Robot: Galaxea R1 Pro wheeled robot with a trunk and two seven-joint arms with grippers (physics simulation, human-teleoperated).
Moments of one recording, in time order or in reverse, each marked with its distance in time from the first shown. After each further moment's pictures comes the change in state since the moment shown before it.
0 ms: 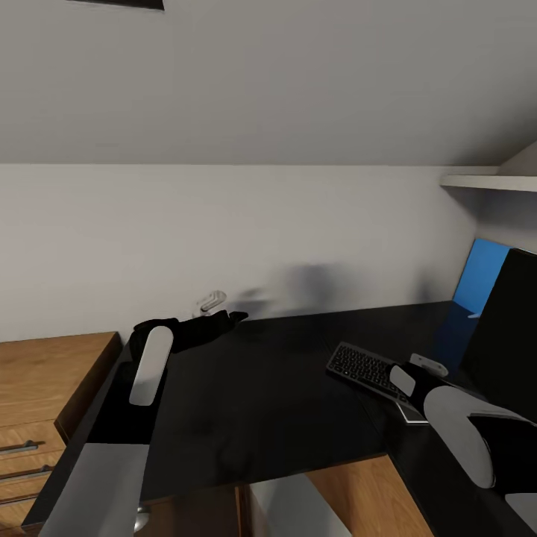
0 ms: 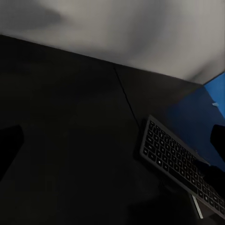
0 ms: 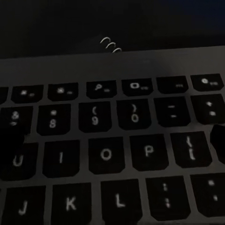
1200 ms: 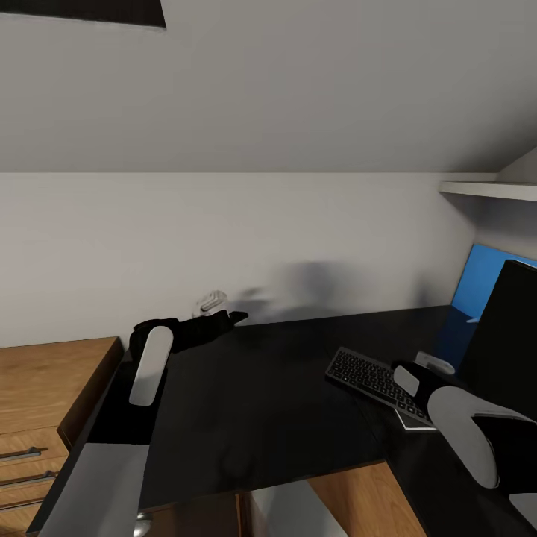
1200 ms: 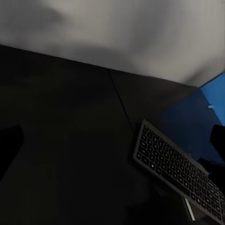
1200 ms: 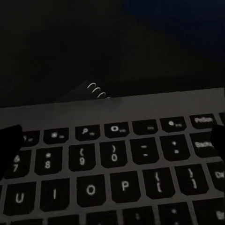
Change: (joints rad) left arm 0.000 0.000 0.000 -0.002 -0.001 0.000 -0.002; right arm 0.000 -0.015 0.001 -0.001 0.002 -0.051 -0.013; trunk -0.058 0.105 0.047
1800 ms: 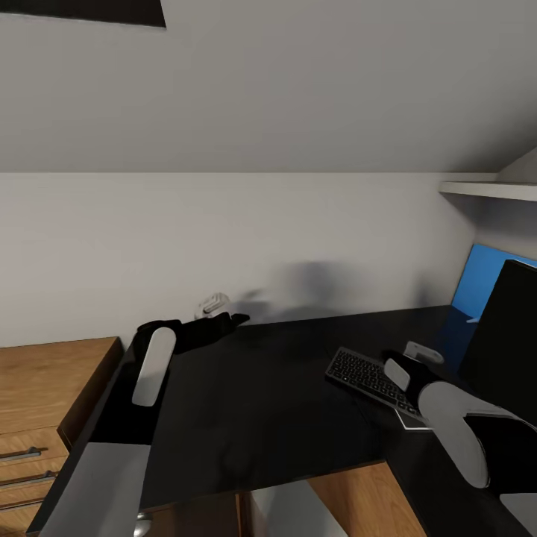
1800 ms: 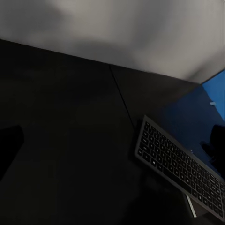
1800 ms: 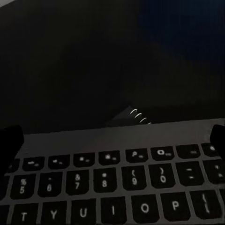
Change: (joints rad) left arm 0.000 0.000 -0.011 0.019 -0.002 -0.005 -0.001; right arm 0.000 0.037 0.003 -0.066 0.011 -0.030 0.005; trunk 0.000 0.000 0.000
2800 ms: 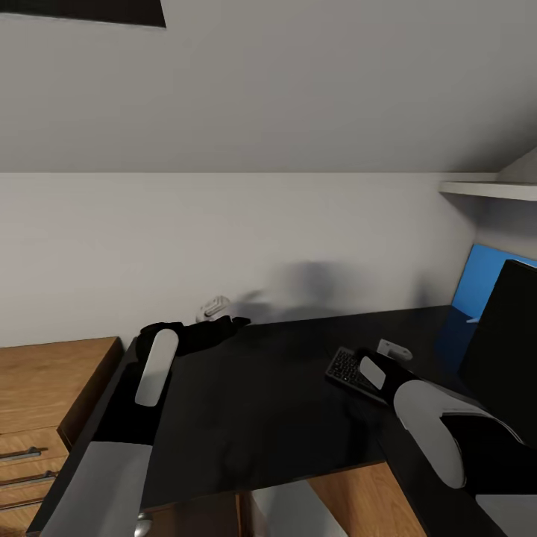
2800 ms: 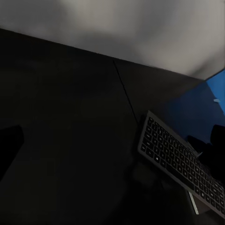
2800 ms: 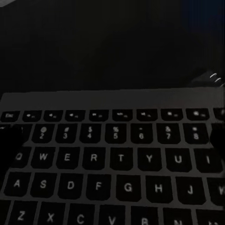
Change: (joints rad) left arm 0.000 -0.001 0.000 0.035 -0.001 -0.007 0.000; right arm -0.002 0.103 0.002 -0.012 0.003 0.036 0.013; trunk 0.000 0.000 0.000
